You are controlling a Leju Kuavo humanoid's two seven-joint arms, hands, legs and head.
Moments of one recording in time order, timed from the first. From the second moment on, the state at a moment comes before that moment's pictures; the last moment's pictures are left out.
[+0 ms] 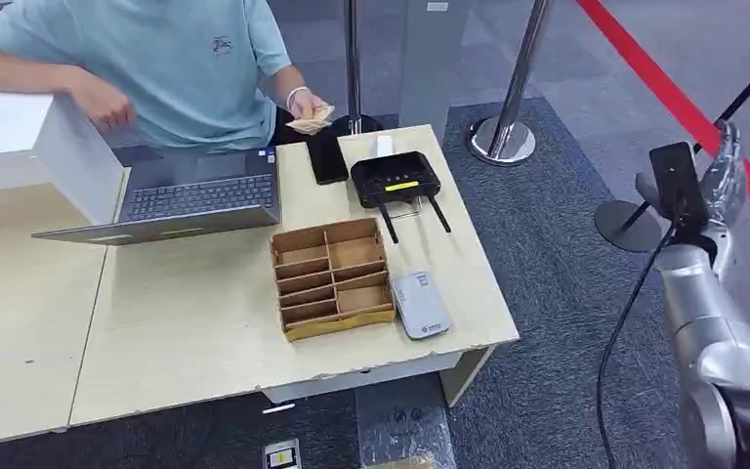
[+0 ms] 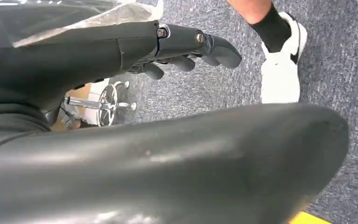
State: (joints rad) left arm -0.11 0.06 0.00 -0.18 -0.05 0.32 0.31; right arm -0.79 -0.45 -0.03 -0.55 0.39 -0.67 -0.28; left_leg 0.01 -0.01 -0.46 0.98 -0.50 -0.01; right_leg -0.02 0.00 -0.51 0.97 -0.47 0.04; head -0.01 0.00
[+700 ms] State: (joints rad) left arm -0.12 0.07 0.00 -0.18 -0.08 0.30 0.30; right arm -0.96 -0.16 0.31 -0.81 0.68 -0.43 -0.23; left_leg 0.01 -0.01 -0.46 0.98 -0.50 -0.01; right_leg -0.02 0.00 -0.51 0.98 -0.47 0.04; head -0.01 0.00
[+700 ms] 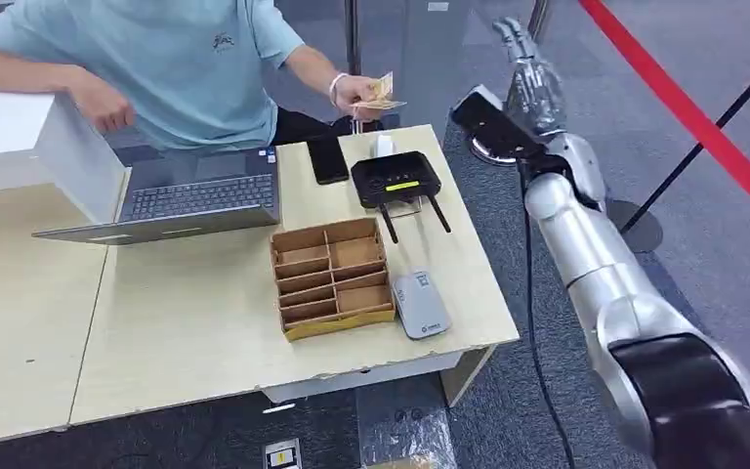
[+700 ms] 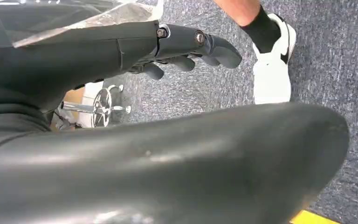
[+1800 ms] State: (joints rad) left arm -0.12 0.08 0.00 -0.18 -0.09 0.29 0.31; right arm -0.96 0.00 0.55 -0.71 0.73 -0.43 -0.24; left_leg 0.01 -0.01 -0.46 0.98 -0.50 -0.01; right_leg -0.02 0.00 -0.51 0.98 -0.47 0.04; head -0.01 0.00
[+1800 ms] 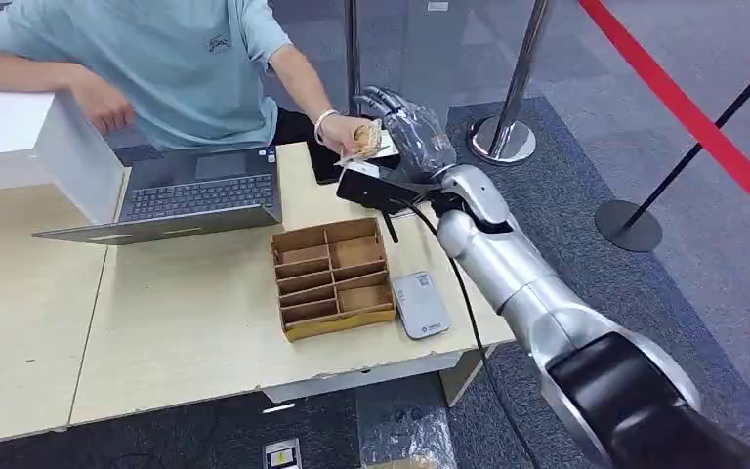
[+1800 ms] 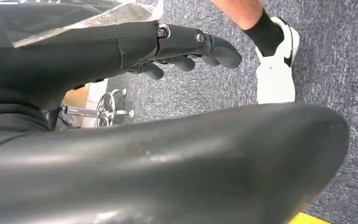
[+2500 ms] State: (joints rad) left arm -0.12 0.08 0.00 -0.18 -0.08 0.29 0.31; right arm -0.94 -0.01 0.56 -0.68 0.67 -0.45 -0.26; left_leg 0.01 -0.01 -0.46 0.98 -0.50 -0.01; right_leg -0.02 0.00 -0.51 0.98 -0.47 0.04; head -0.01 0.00
